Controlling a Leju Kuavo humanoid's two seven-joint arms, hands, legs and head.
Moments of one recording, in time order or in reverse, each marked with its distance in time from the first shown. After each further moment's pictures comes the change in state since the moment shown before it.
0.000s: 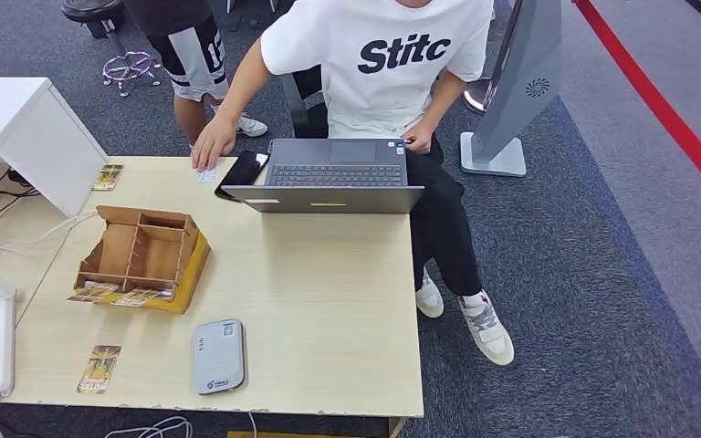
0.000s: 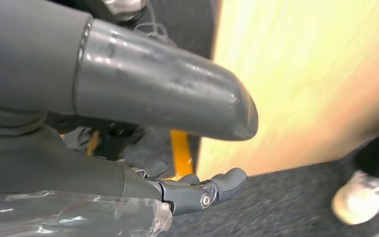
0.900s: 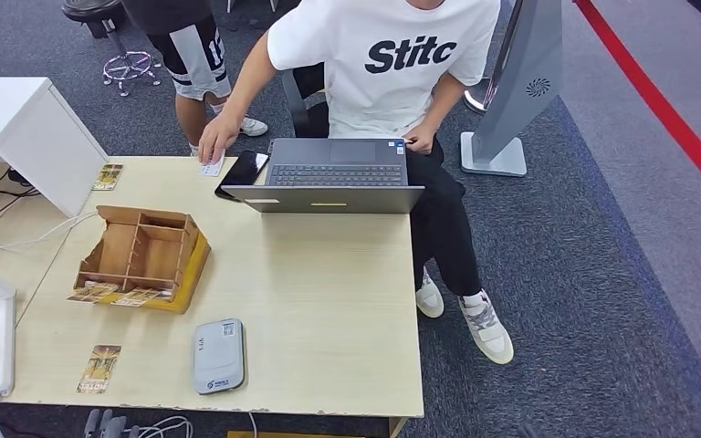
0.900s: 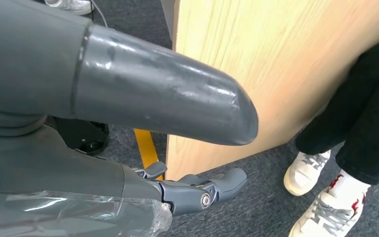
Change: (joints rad) left arm 0.207 -0.166 0.224 -0.703 -0.046 -0.023 -0.145; right arm 0.102 -0.141 0.220 -0.377 -0.330 -0.333 -0.189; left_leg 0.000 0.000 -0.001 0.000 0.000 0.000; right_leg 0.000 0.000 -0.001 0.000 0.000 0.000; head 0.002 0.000
